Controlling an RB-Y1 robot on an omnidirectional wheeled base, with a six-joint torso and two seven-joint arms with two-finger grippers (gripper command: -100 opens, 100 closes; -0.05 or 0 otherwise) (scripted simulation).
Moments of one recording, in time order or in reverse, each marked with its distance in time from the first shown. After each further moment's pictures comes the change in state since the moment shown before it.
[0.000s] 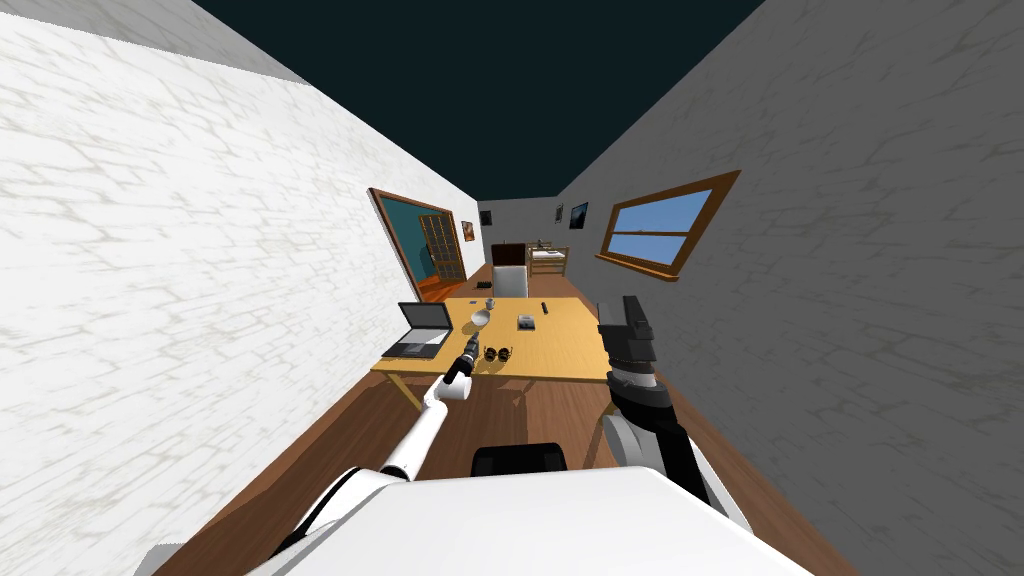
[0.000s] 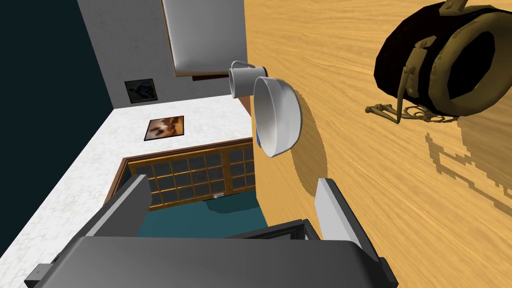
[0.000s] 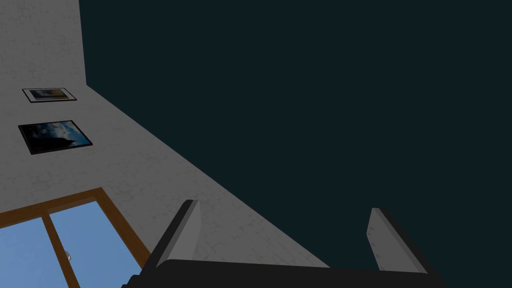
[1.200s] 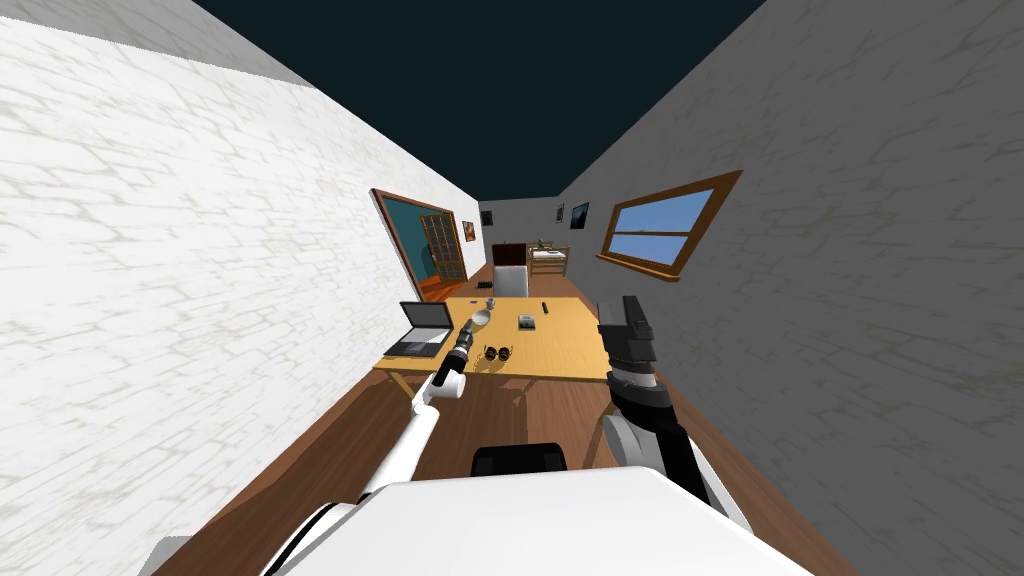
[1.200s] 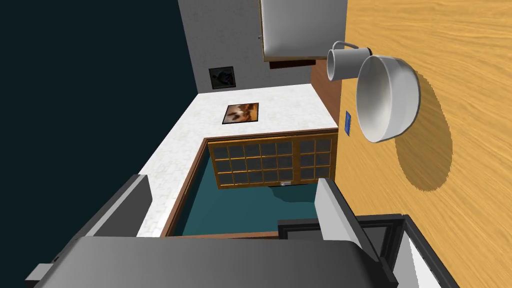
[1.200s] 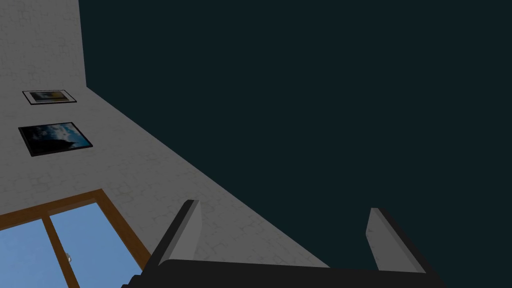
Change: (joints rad) left arm 0.111 0.021 0.030 -0.290 -0.028 -0.099 -0.027; right arm 0.000 0.000 0.000 0.000 0.000 0.000 0.000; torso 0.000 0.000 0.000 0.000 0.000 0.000
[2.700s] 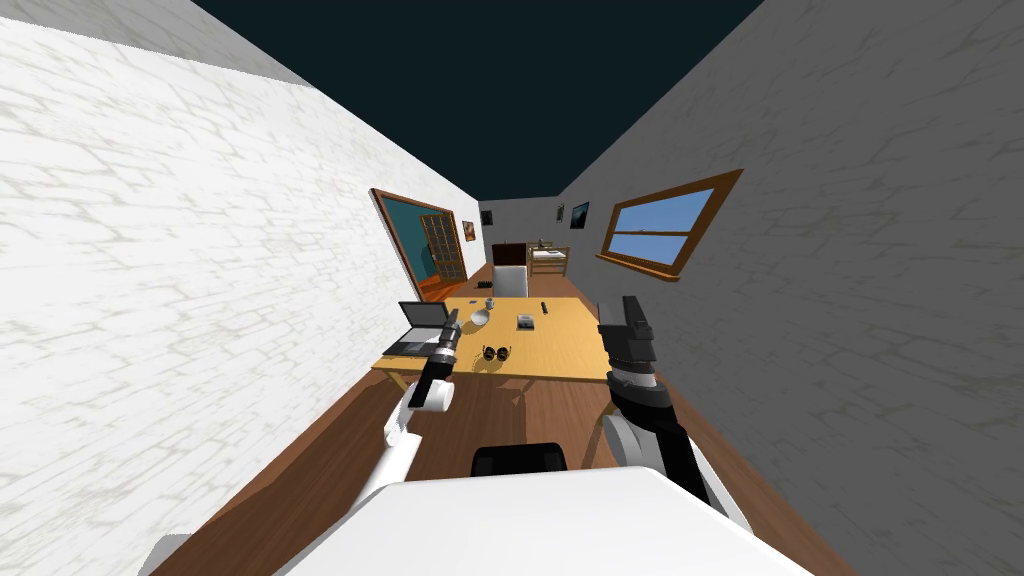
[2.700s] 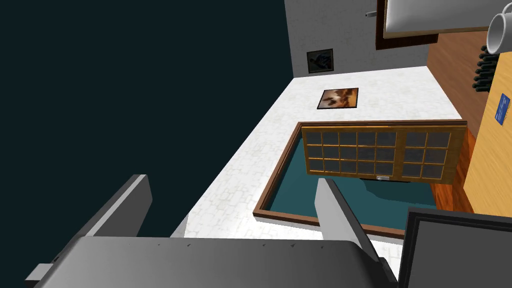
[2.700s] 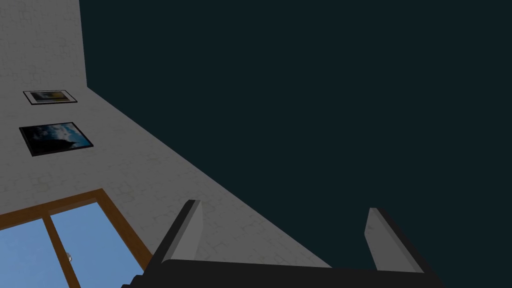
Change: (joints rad) left arm 0.217 0.005 0.028 -0.415 -0.055 -0.147 -0.038; right arm 0.000 0.000 0.000 0.000 0.000 0.000 0.000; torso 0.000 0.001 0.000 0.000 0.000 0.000
